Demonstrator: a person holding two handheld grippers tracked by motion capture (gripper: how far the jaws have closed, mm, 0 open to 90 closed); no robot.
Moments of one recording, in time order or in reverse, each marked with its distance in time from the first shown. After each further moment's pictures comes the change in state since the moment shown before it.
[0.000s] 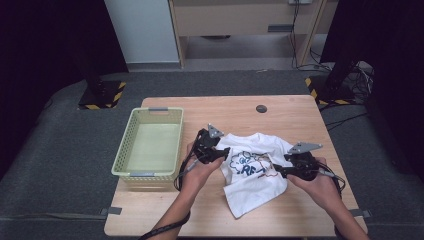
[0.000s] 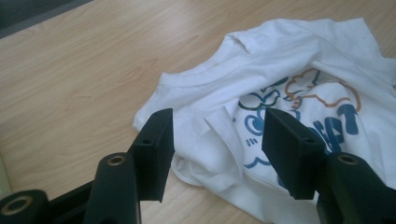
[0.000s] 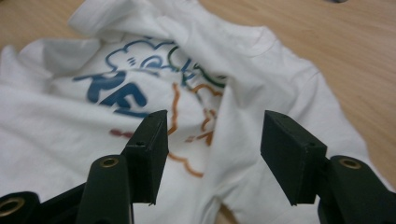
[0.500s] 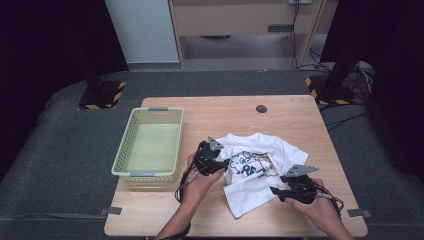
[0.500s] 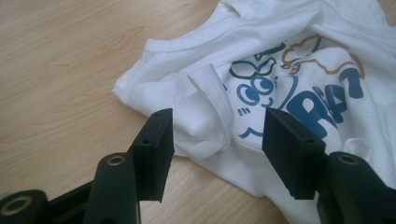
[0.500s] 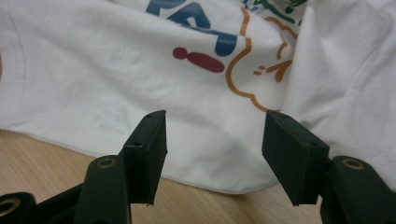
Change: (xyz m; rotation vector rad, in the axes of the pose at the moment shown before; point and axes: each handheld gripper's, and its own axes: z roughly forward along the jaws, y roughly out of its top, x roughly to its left) left arm -0.009 -0.030 0.012 0.029 -0.002 -0.013; right arm 0.032 -0.047 0.005 0.050 0.083 -0.009
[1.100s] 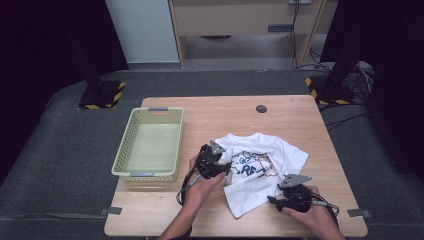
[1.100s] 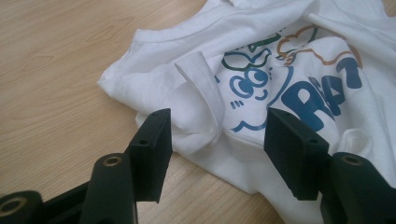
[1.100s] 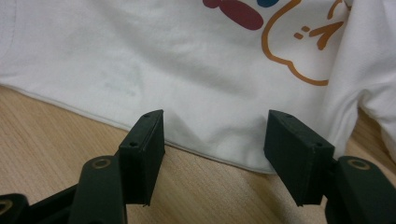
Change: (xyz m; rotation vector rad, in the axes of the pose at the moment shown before) left arm -0.007 -0.007 0.007 0.004 -0.013 -0.002; right arm 0.012 -0.021 0.014 0.032 0.002 -0.066
